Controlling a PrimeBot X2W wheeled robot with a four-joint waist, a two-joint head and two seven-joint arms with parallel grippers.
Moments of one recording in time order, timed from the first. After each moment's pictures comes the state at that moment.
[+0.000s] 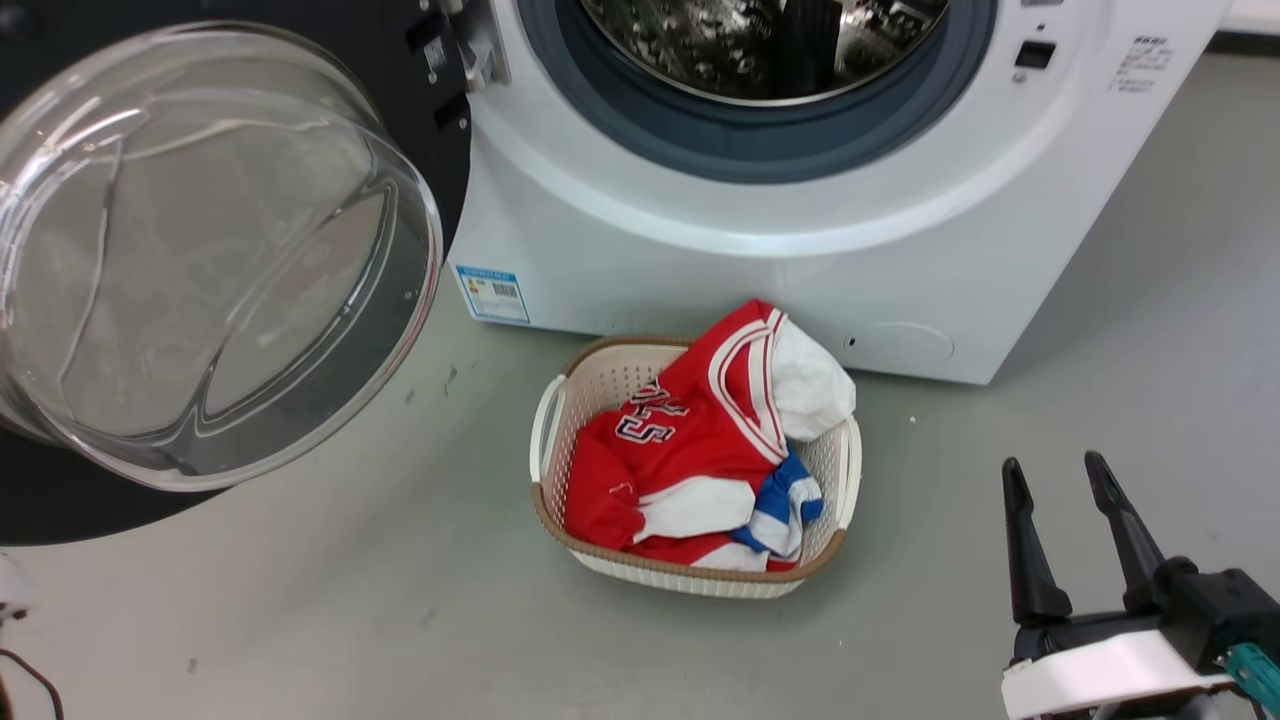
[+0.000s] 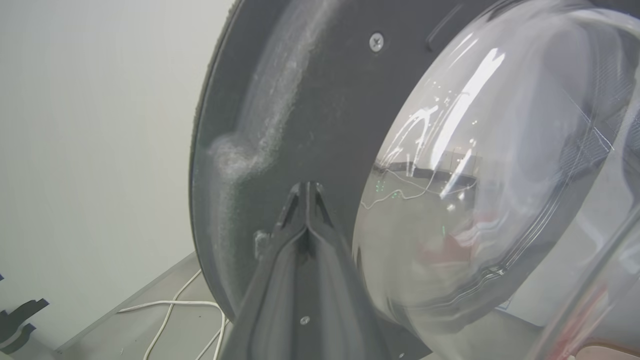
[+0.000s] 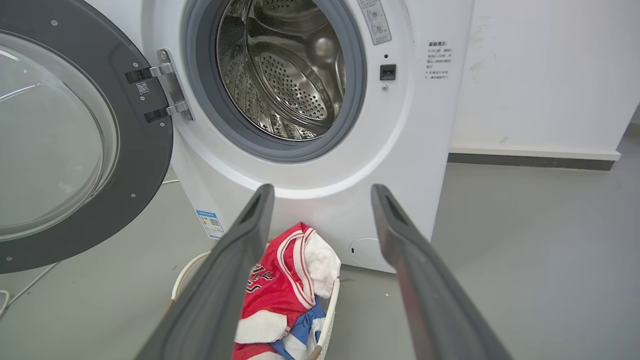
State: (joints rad) left arm -0.30 0.36 0.52 0.45 -0.15 -0.11 -0.26; right arm 0.02 -0.05 -0.02 0.05 0.11 0.13 -0.26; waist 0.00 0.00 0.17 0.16
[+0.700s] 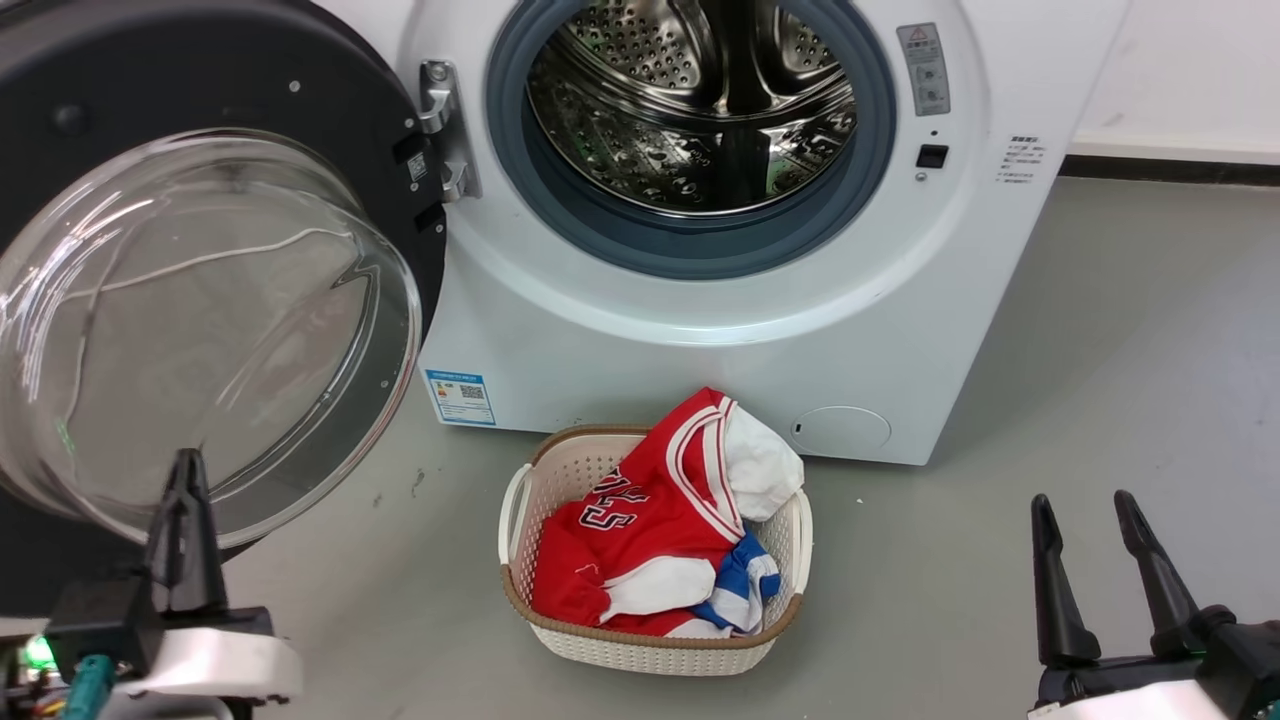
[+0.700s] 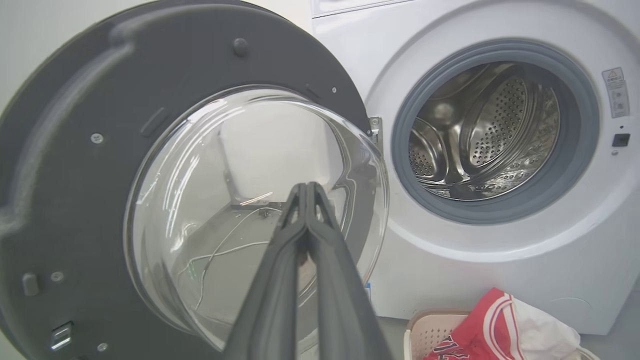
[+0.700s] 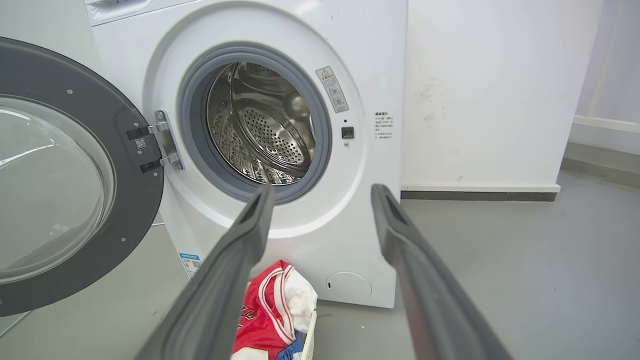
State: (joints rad) left arm -0.02 0.11 0.27 0.04 0.01 -0.12 -0.26; right arm 0.12 -0.05 -0.04 -0.04 0.14 0.13 -0.26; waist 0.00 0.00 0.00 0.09
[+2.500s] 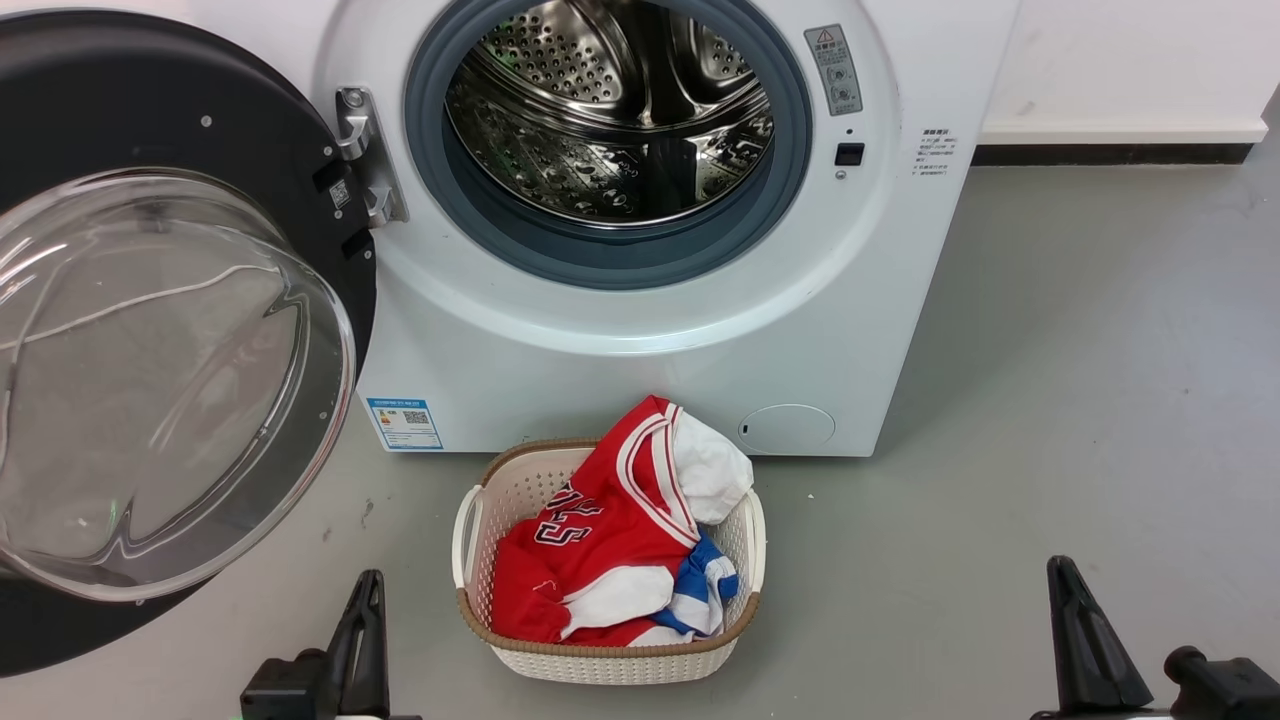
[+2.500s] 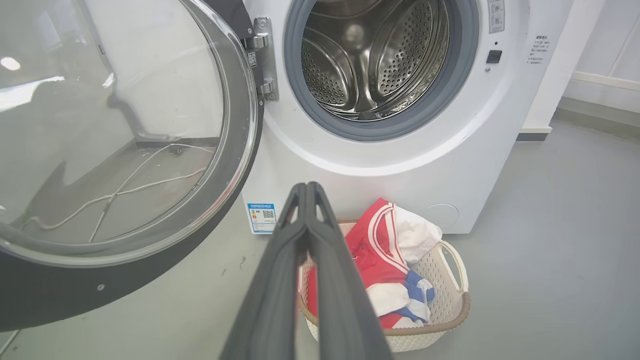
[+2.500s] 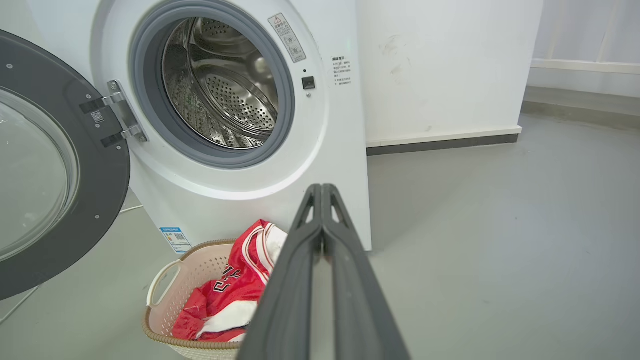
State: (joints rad) left arm 0.12 0.05 0.01 0.12 -0.04 -0.02 -0.26; right arm 0.17 -0.05 -0.03 0.05 0.18 0.13 -0.26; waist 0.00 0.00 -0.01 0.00
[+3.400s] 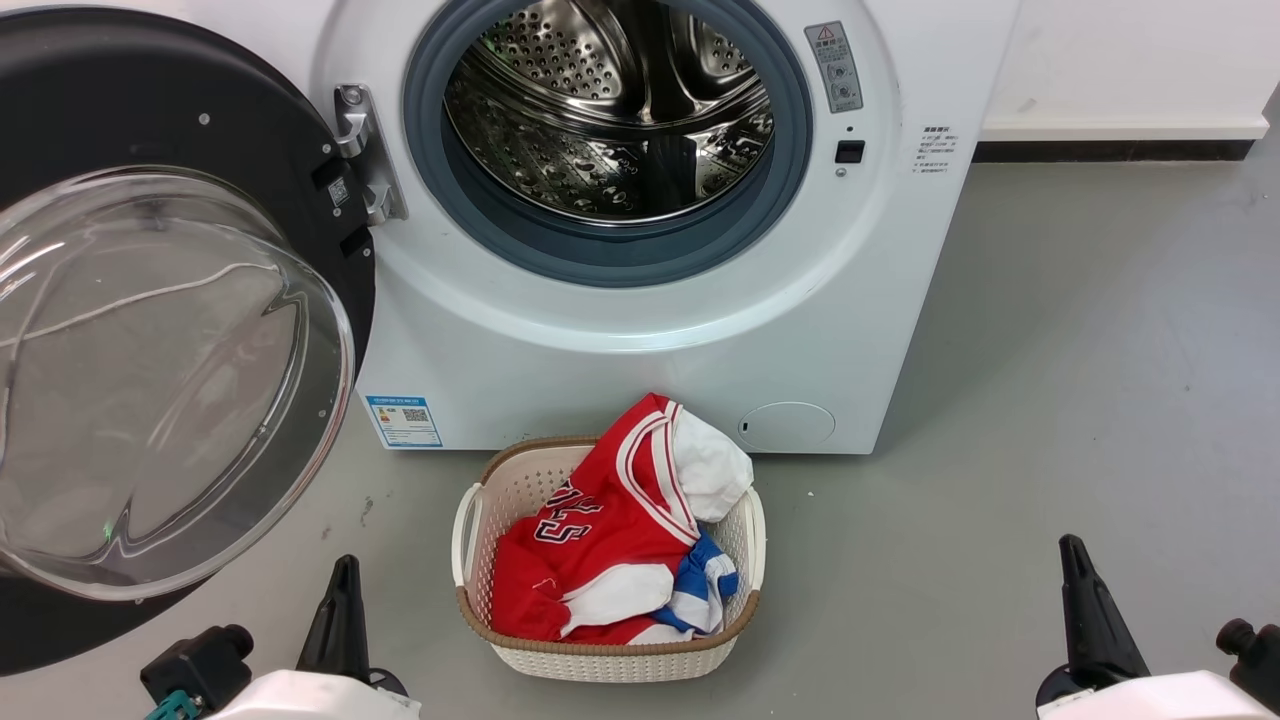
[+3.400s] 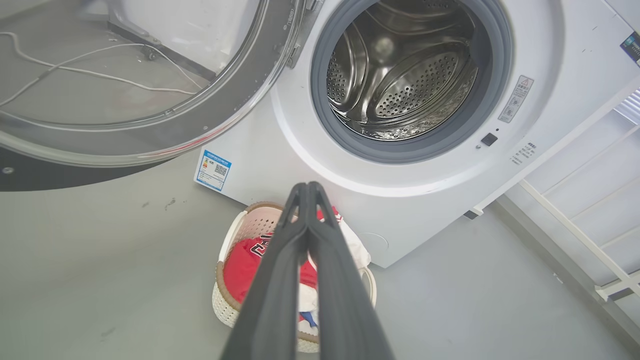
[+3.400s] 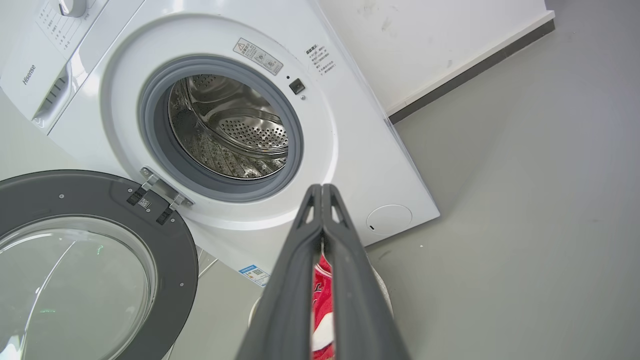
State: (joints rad) left arm 0.06 0.05 0.04 0.17 -0.55 -0.05 -0.13; right arm 0.10 -0.07 -0.02 0.11 0.67 0.13 -0.17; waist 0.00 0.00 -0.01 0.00
